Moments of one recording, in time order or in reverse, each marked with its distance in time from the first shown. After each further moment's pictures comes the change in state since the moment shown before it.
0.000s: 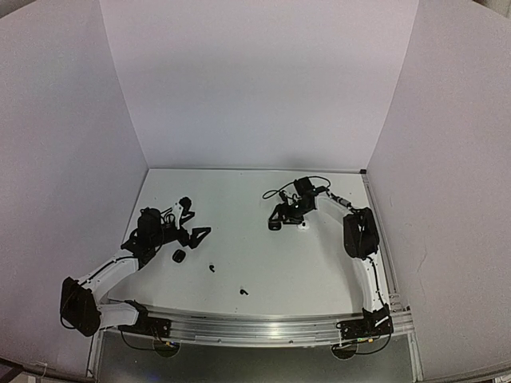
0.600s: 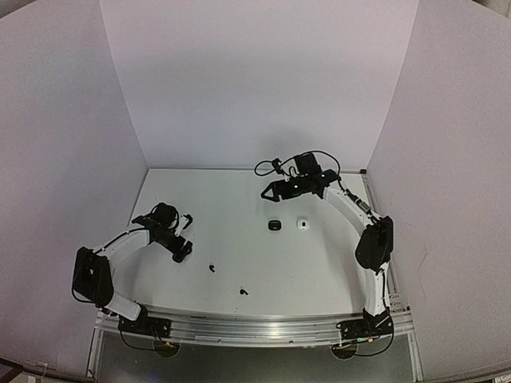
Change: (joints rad) left arm 0.057 0.323 0.282 -0.818 -0.403 0.204; right arm 0.087 -0.278 0.102 -0.007 0.082 -0.121
